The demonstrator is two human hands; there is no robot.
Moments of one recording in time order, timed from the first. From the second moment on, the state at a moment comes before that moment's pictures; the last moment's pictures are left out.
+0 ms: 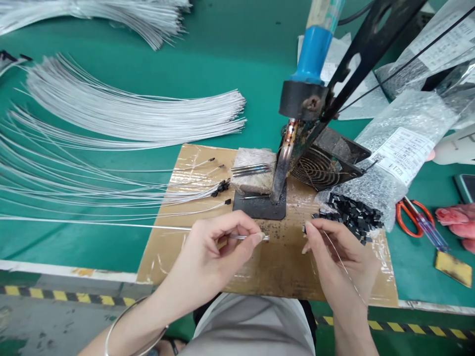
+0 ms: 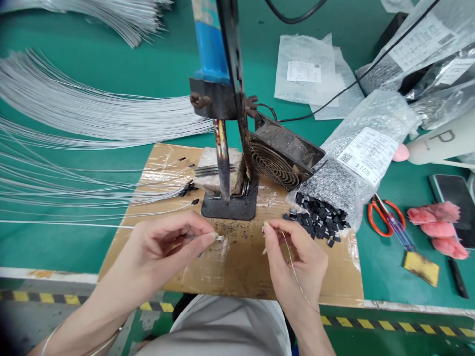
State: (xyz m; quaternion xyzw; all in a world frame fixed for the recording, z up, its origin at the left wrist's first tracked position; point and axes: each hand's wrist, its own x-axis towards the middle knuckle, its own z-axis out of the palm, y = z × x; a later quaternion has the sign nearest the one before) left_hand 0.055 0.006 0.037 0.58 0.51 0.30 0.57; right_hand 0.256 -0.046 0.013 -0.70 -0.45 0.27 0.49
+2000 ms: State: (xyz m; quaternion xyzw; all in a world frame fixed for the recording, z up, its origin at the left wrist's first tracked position) left_hand 0.062 0.008 0.037 0.54 0.50 0.31 0.61; right_hand 0.222 -0.039 0.025 -0.62 -0.37 0.45 0.52
